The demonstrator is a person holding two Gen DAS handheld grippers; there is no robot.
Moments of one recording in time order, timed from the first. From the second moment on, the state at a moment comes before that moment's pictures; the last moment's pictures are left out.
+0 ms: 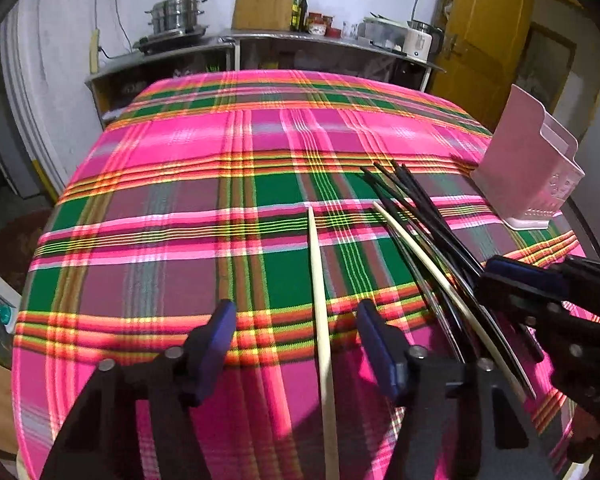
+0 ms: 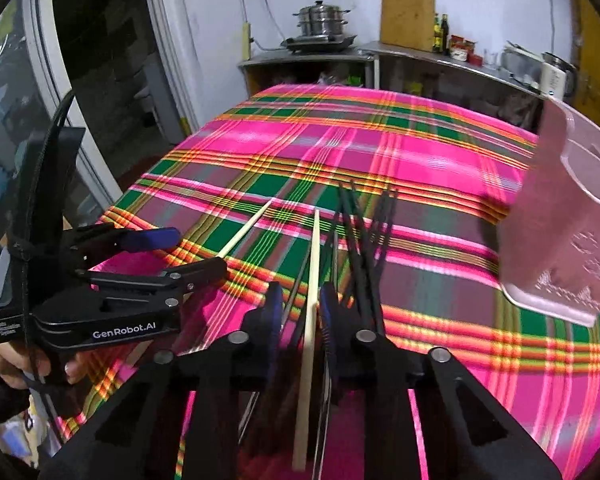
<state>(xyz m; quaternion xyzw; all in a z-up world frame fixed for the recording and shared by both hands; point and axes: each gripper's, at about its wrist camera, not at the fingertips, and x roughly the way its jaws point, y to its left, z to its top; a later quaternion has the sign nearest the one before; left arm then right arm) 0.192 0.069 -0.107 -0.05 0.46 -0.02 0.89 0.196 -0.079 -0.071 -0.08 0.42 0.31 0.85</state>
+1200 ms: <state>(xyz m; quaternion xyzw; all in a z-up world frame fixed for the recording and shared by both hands) 0.239 0.057 -0.107 -0.04 0.47 -0.05 0.88 0.255 -0.051 -0.102 -0.08 0.47 0.30 0.83</state>
